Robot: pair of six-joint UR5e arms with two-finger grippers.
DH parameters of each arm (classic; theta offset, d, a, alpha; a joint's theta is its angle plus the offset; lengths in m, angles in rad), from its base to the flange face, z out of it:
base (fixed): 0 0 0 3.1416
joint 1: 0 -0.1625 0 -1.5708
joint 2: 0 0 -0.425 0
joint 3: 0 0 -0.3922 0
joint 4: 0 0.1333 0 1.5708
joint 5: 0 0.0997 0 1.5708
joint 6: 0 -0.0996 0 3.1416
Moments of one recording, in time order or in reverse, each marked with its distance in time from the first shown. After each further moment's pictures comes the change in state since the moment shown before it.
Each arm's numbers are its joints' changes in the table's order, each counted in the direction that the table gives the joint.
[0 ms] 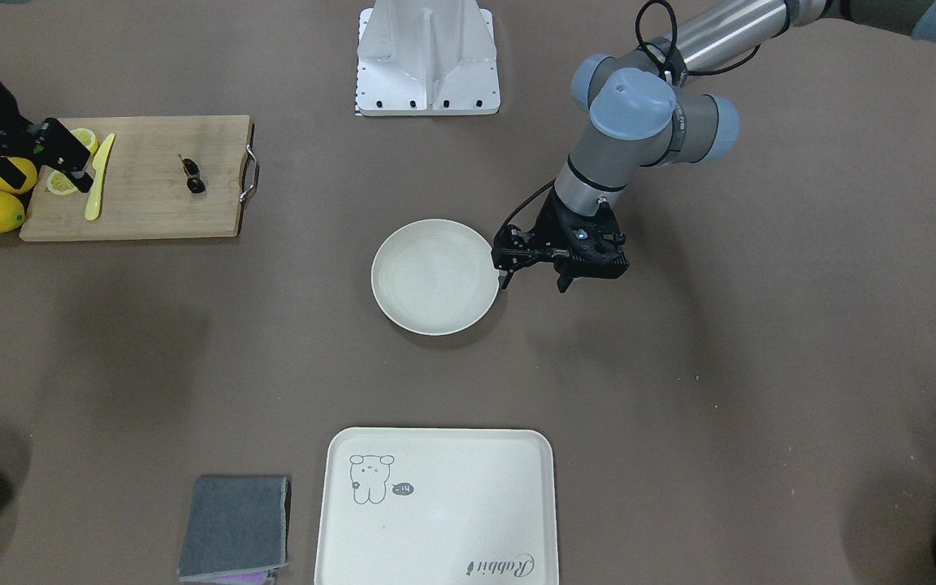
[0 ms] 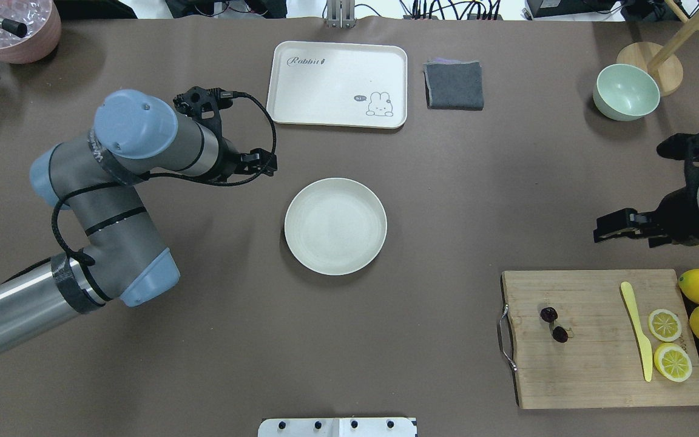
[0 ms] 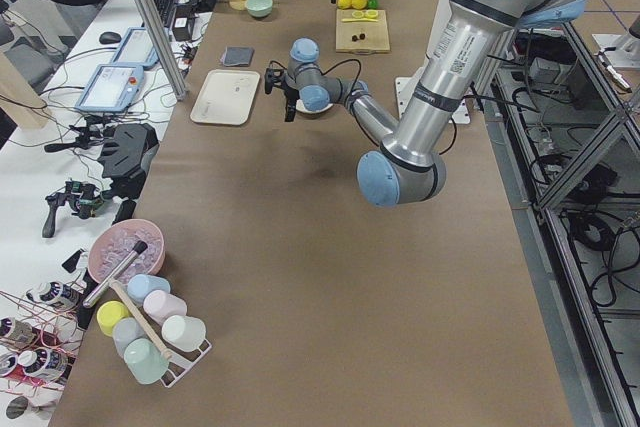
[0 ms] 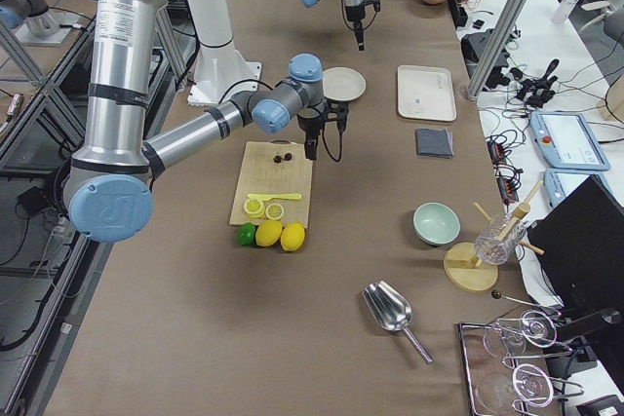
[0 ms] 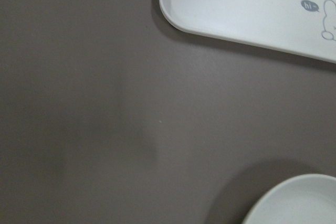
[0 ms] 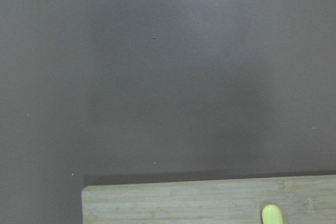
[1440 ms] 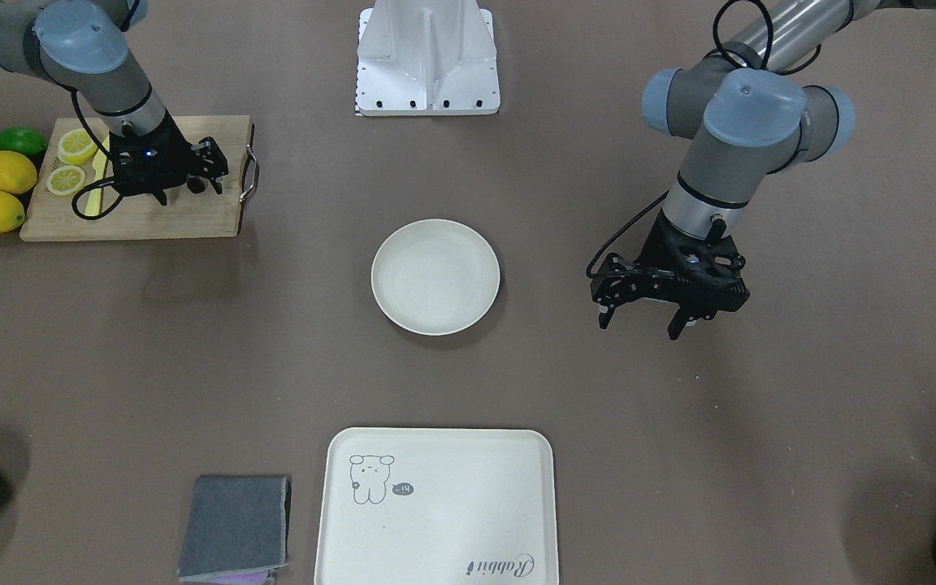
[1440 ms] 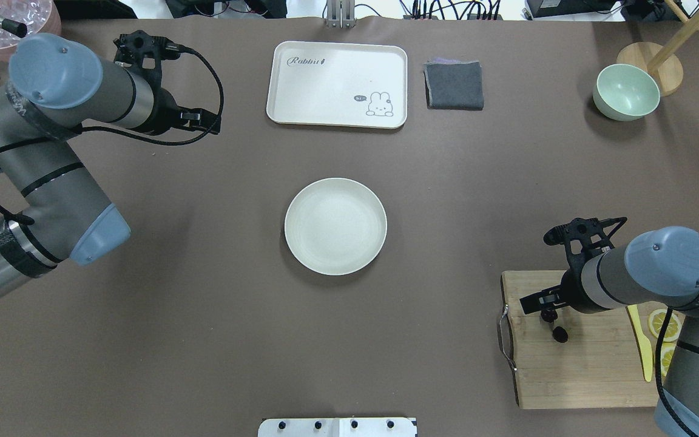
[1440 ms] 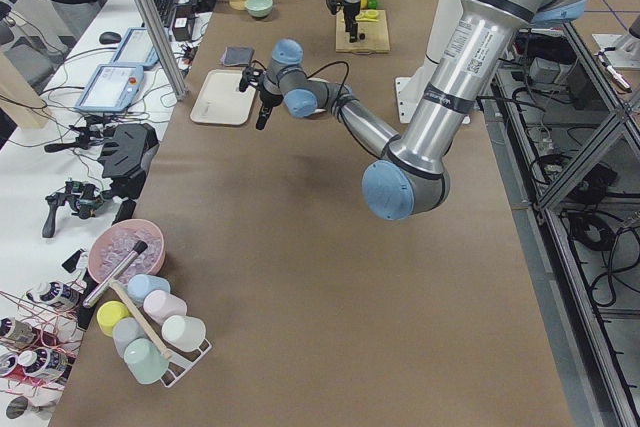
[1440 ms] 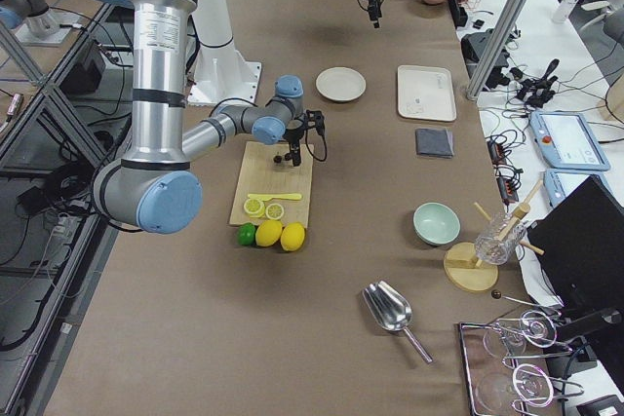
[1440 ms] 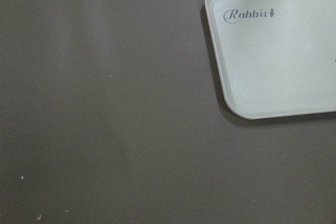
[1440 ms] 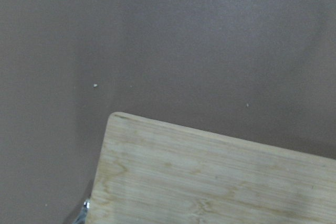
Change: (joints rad) left arm 0.124 0.063 -0.043 0.013 0.002 -0.247; right arm 0.308 0.064 -0.159 0.120 -0.173 0.028
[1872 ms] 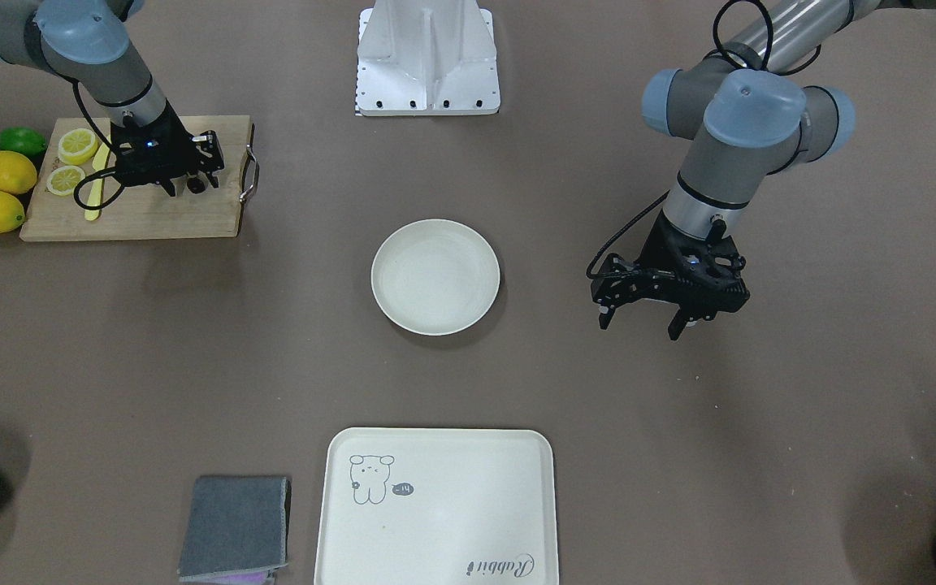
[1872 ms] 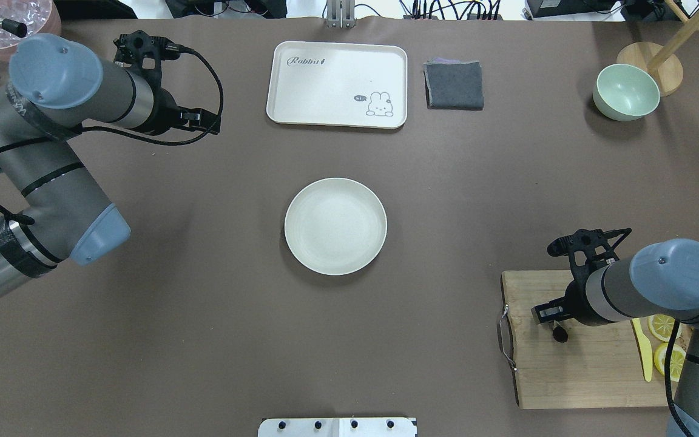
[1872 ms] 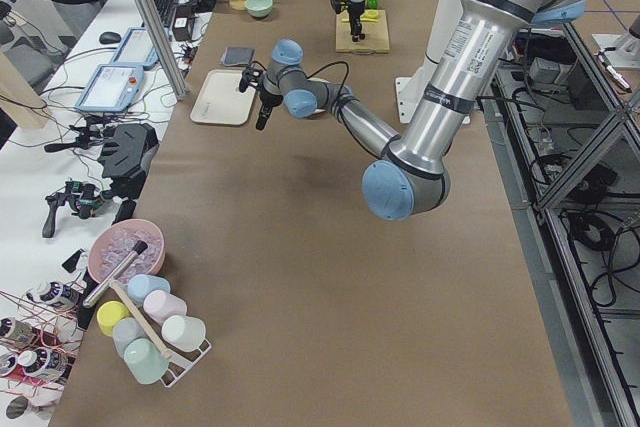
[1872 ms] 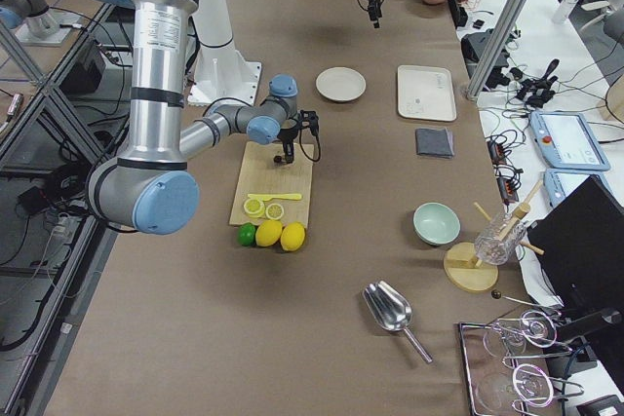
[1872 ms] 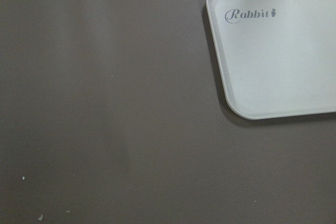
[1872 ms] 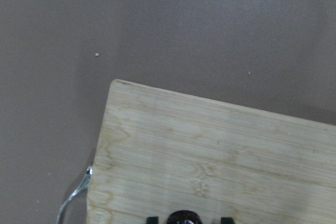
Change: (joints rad) left arm 0.000 0.000 0.001 0.000 0.000 0.000; right arm 0.031 -0.033 0.027 0.000 -0.009 -0.026
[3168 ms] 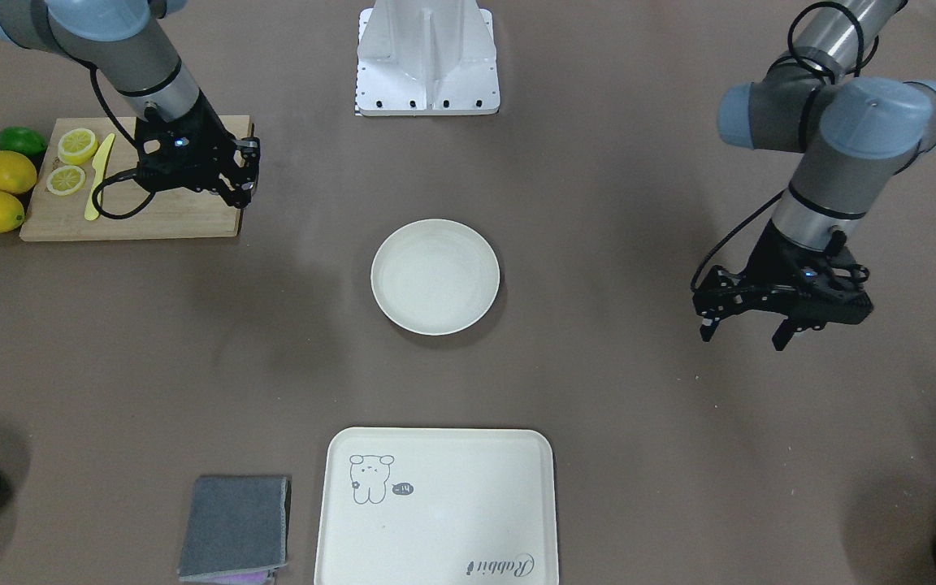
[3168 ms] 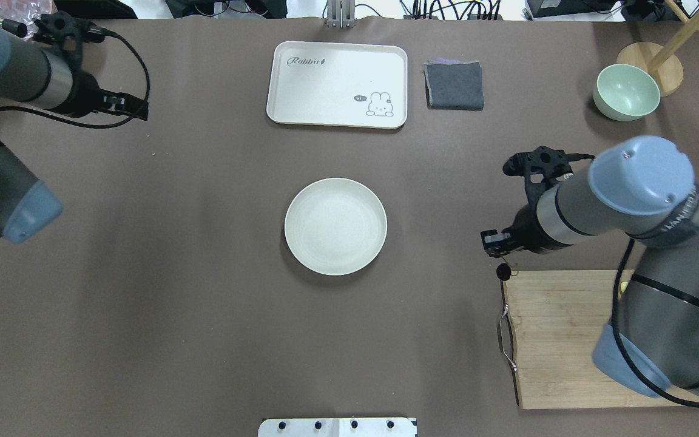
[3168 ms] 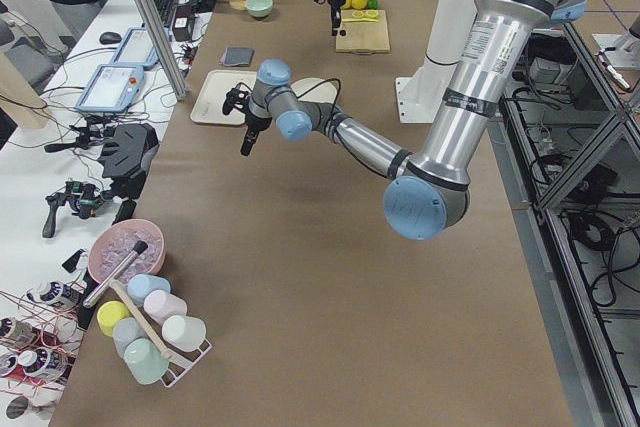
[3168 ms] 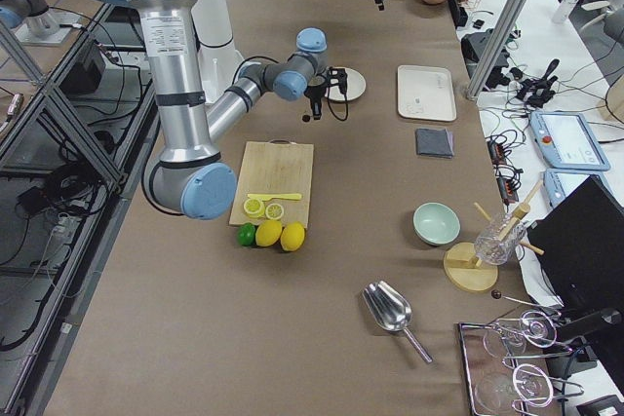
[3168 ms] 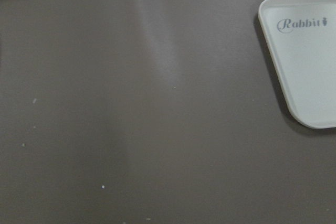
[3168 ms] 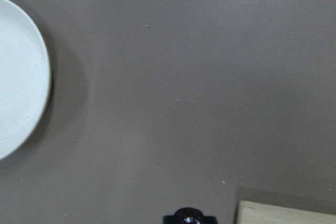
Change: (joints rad) left arm 0.182 0.157 -0.007 -0.024 -0.105 -0.191; right arm -0.168 0.393 -0.001 -0.321 0.099 0.000
